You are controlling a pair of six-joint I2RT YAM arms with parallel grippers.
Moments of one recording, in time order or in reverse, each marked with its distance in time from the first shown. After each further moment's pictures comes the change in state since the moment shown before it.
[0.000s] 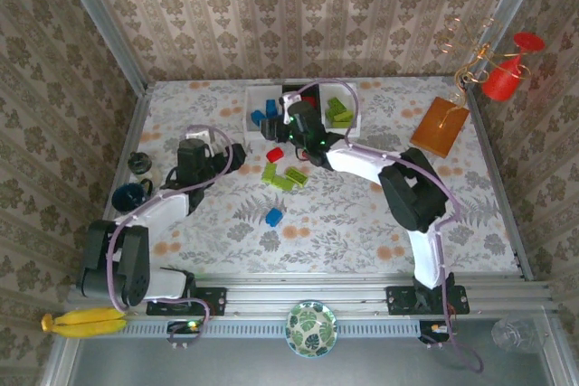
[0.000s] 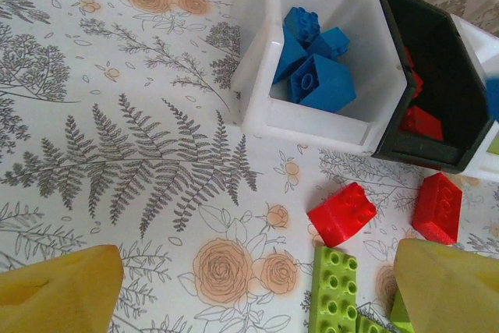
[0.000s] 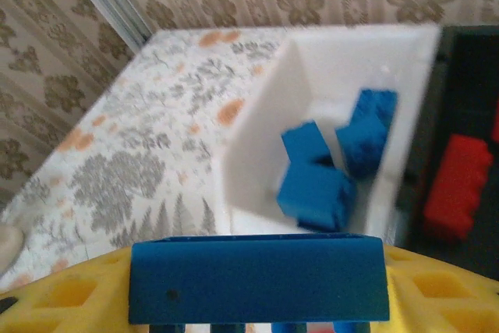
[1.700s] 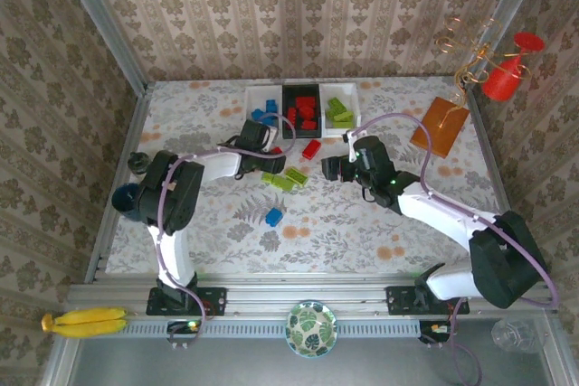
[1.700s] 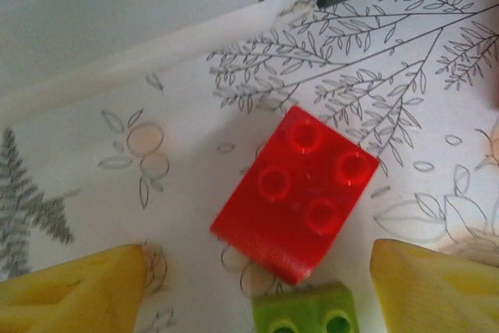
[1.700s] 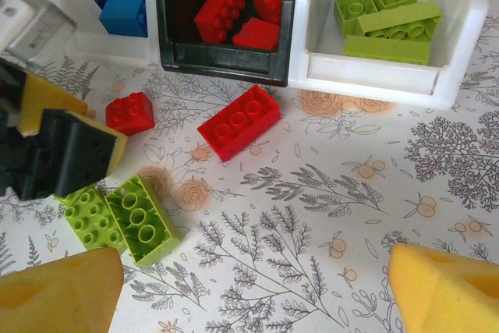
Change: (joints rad) left arm -0.258 0.606 0.543 -0.354 -0.110 0.380; right arm -0.123 -0.741 -0.742 -0.212 0.068 -0.123
